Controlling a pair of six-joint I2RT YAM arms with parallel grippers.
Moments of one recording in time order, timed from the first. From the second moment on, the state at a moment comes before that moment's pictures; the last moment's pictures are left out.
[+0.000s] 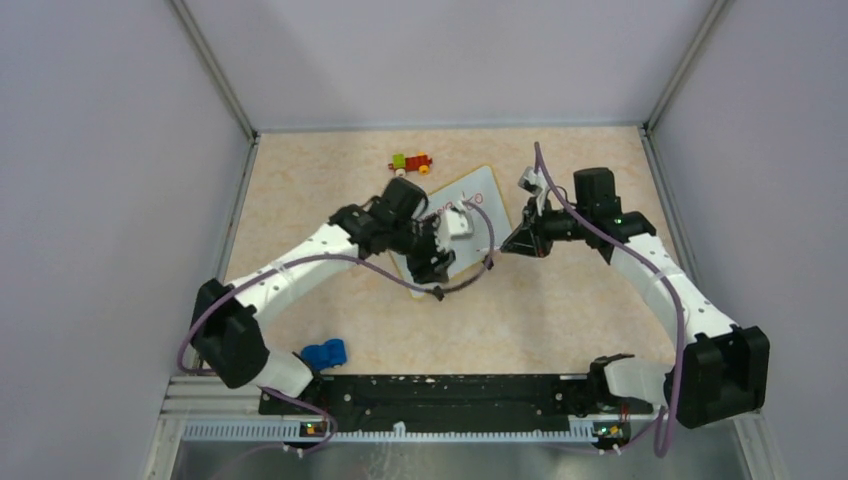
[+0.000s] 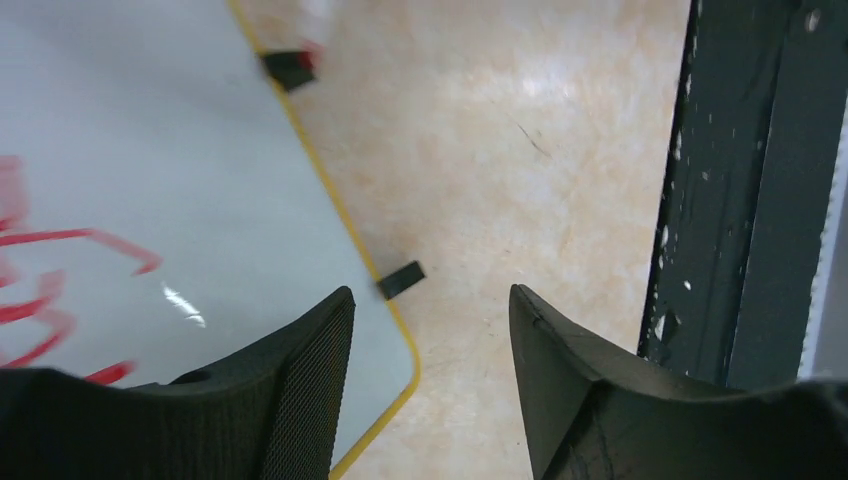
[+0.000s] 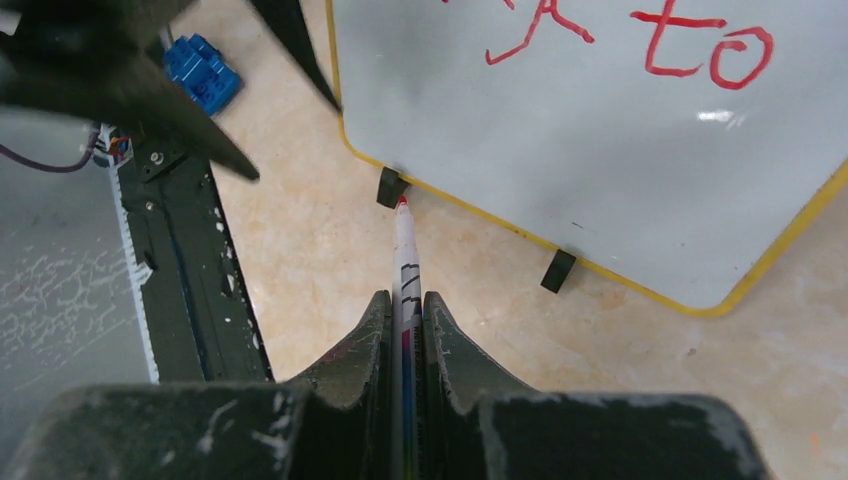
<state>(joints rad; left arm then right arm) -0.78 1.49 1.16 -0.63 0.49 0.51 0.25 1.20 0.98 -0.54 -0.89 -0.28</state>
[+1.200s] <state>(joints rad) -0.24 1.56 1.44 -0.63 0.86 0.16 0.67 1.30 0.97 -0.25 -0.60 -0.31</state>
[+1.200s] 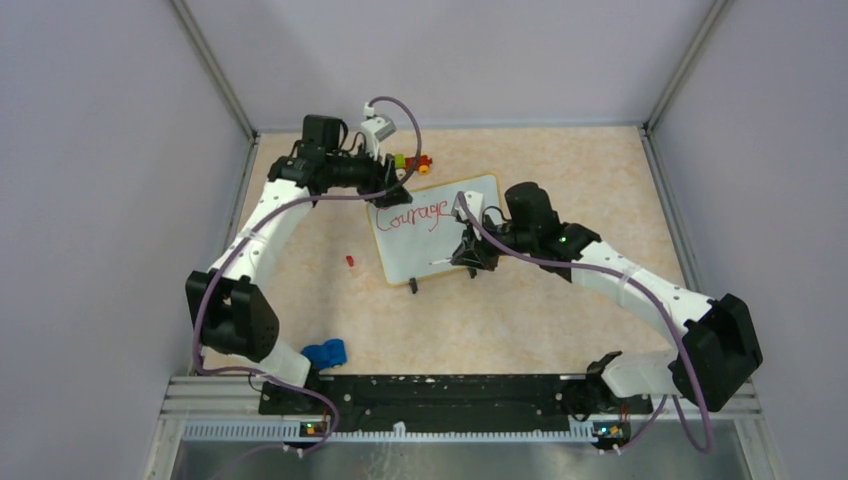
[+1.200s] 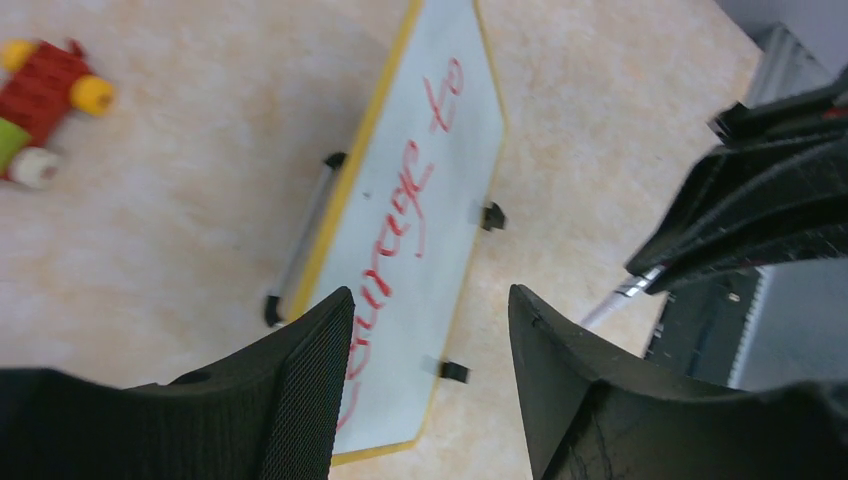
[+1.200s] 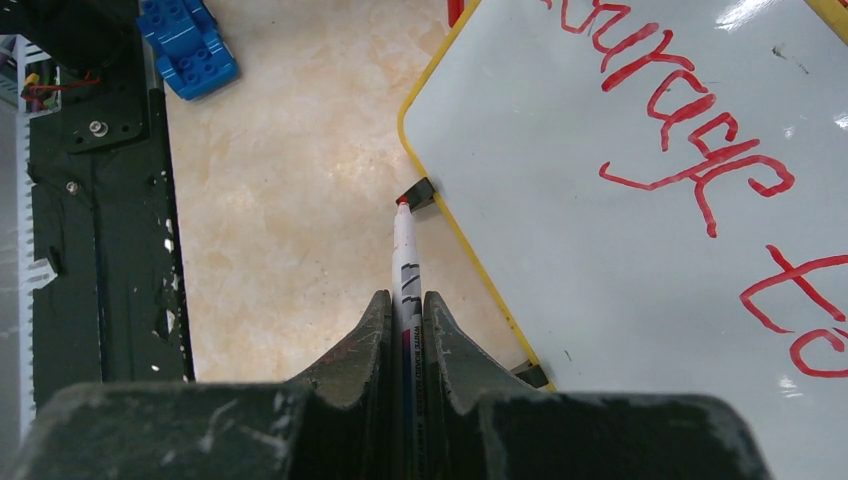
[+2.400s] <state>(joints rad) -0.23 1.66 1.34 -0.58 0.87 0.11 0.67 1.30 0.96 -0.26 -0.65 -0.33</state>
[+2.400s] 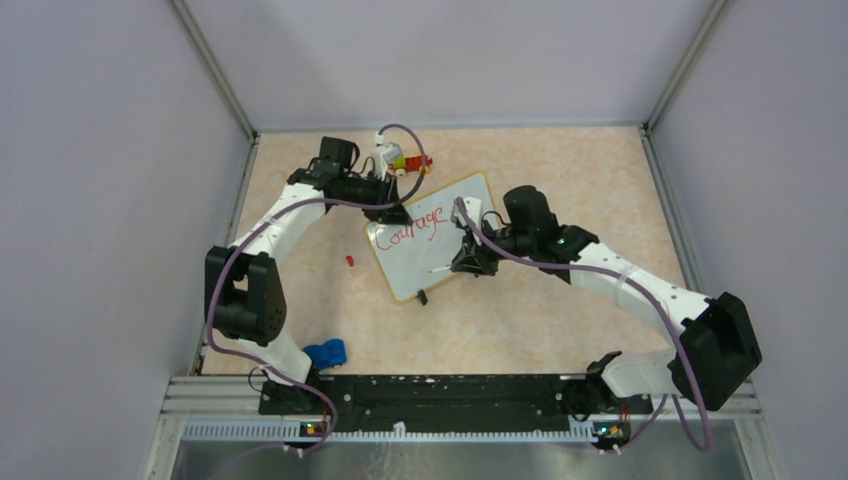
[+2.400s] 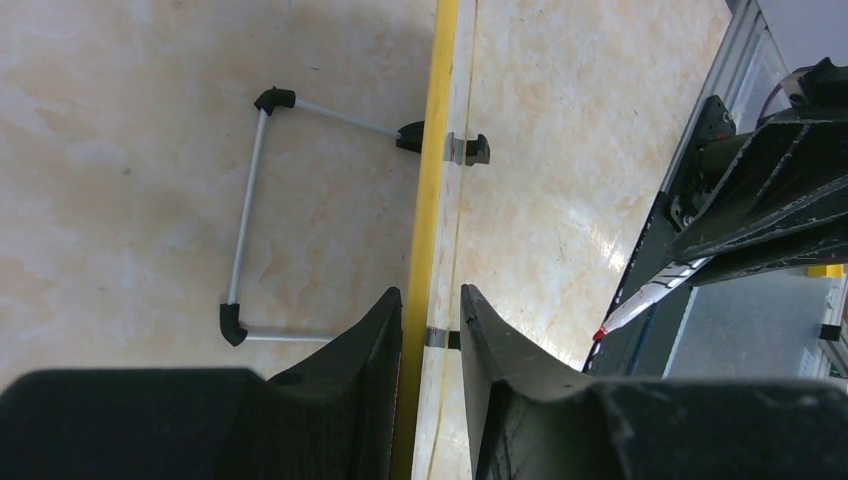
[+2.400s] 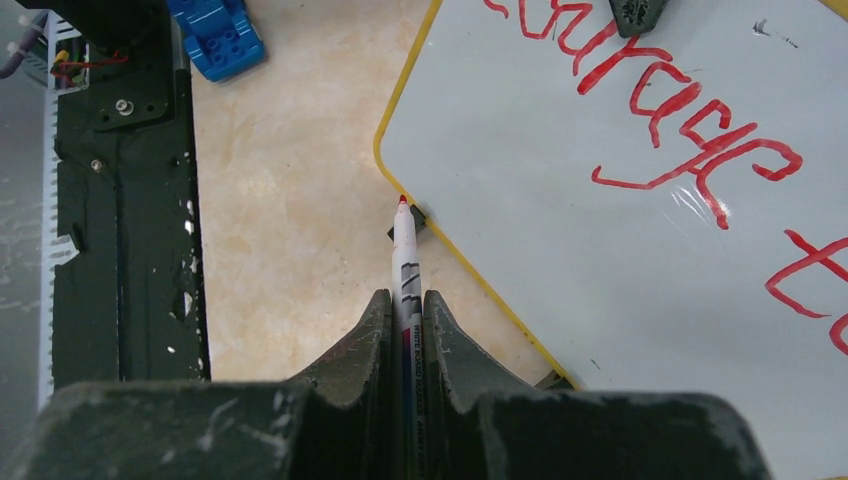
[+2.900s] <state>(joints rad) -0.25 1.66 1.34 -0.58 0.90 0.15 0.73 1.37 0.95 -0.21 -0.63 -0.34</state>
